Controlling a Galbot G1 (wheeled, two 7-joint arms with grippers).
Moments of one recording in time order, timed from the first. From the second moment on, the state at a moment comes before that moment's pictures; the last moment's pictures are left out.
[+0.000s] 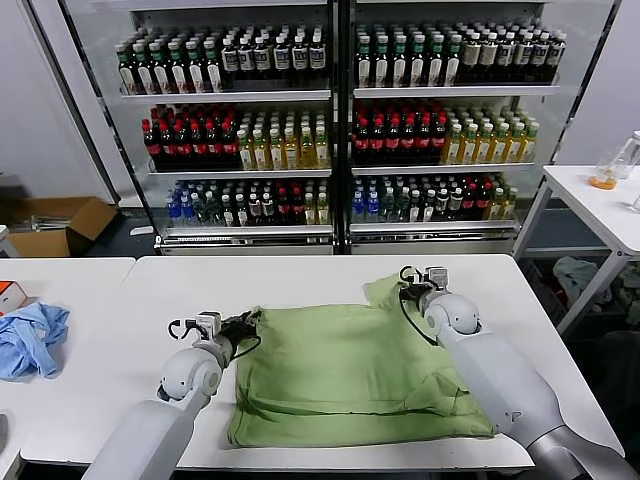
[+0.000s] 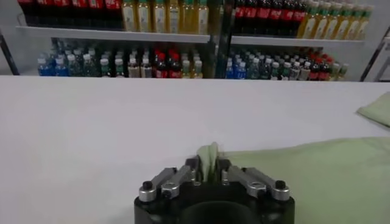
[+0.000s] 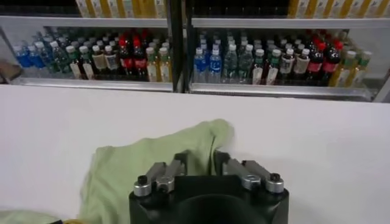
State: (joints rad) left arm 0.84 -1.13 -0.16 -1.52 -0.67 0.54 -0.15; right arm -0.46 1.12 -0.08 1.18 0.80 -0.57 0.22
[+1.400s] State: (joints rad) left arm 1.19 -1.00 -0.34 -1.95 -0.81 0.52 -0.12; right arm -1.04 0.82 0.34 1.93 0.89 -0.58 0.26
